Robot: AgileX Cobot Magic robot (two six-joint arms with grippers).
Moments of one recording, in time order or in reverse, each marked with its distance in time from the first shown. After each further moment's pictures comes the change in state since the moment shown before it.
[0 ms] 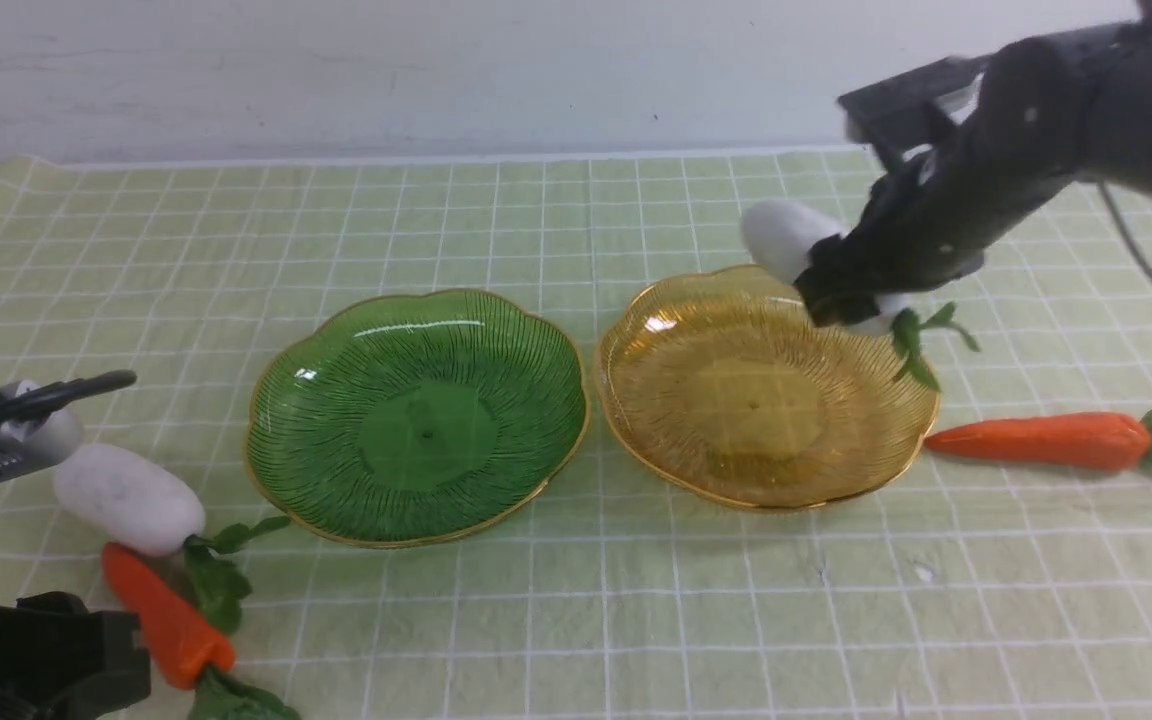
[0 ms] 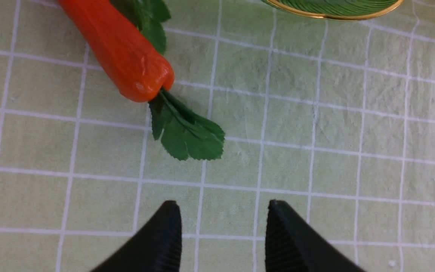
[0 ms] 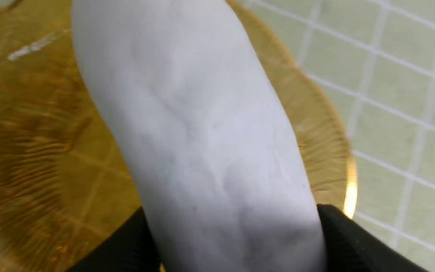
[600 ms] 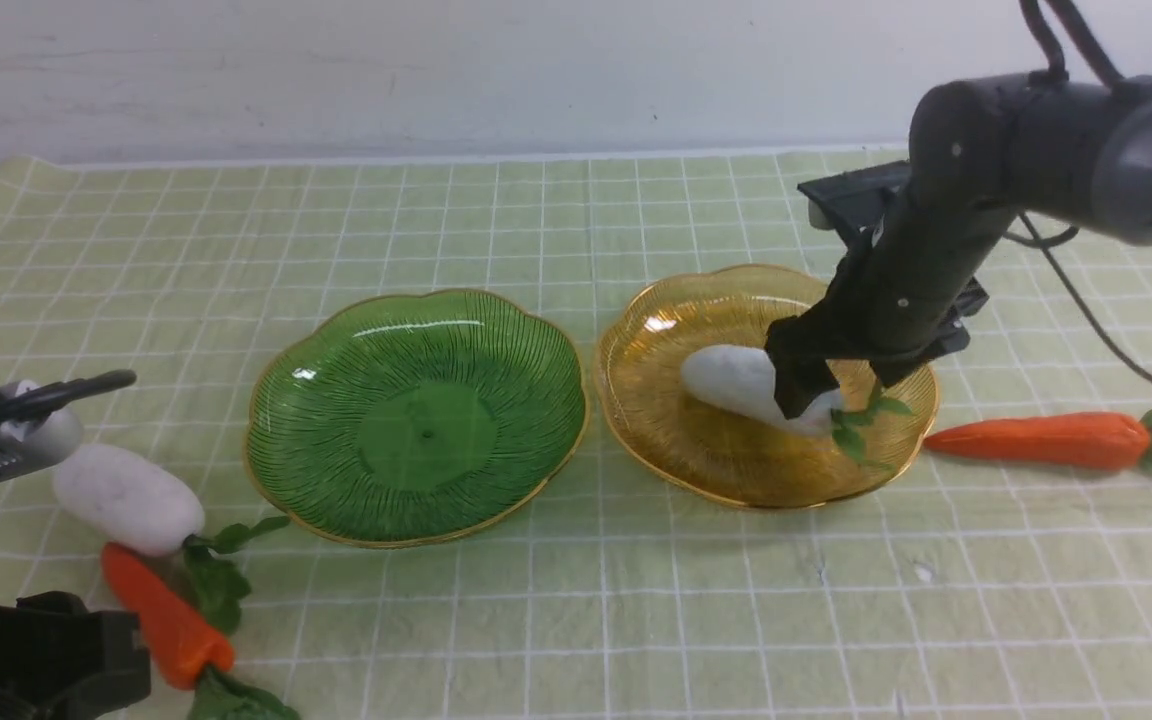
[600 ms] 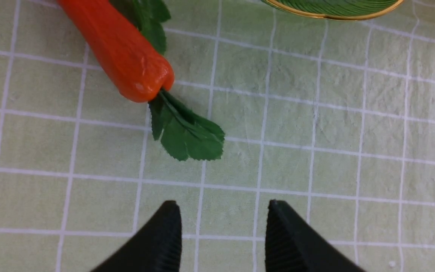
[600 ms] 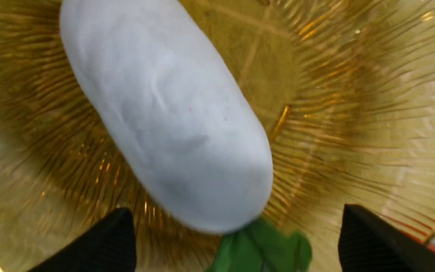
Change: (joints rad) right arm 0.026 0.082 -0.099 0.020 0.293 0.120; left arm 0.000 0.000 0.000 0.001 -0.003 0.000
